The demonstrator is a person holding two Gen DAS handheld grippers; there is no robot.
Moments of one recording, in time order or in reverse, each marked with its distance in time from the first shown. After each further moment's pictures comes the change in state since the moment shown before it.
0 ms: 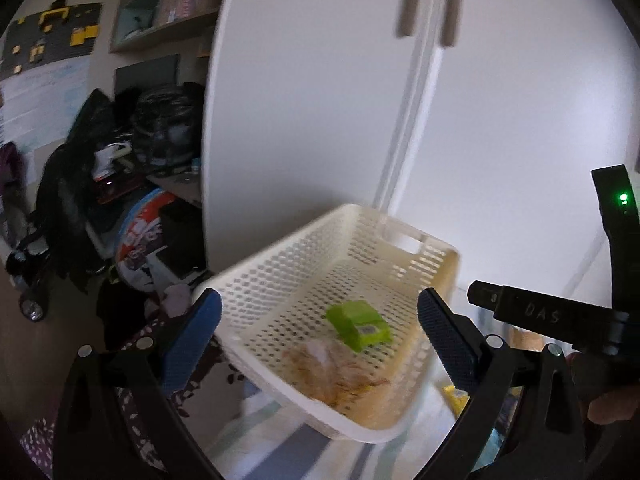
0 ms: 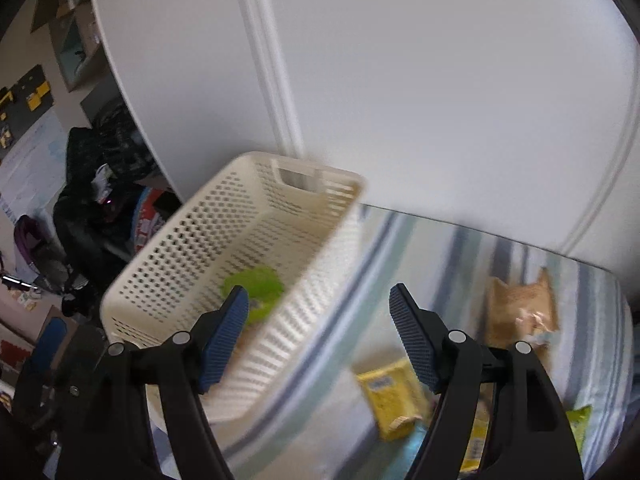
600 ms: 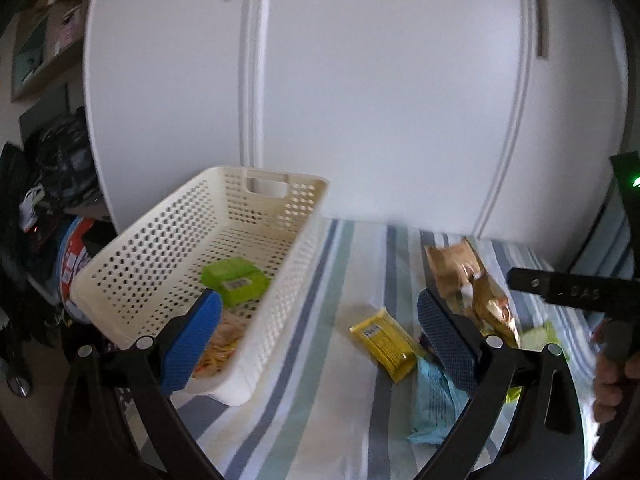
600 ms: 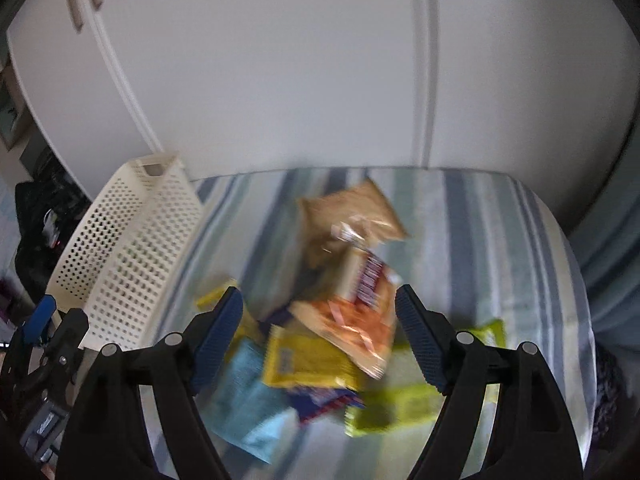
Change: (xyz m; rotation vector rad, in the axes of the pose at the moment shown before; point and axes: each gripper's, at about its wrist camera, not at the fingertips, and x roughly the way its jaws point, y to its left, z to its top) left arm 0.001 -0.100 -0.049 0.290 0.102 -0.226; right arm -0.064 -0.152 -0.087 0.242 0.009 -0.179
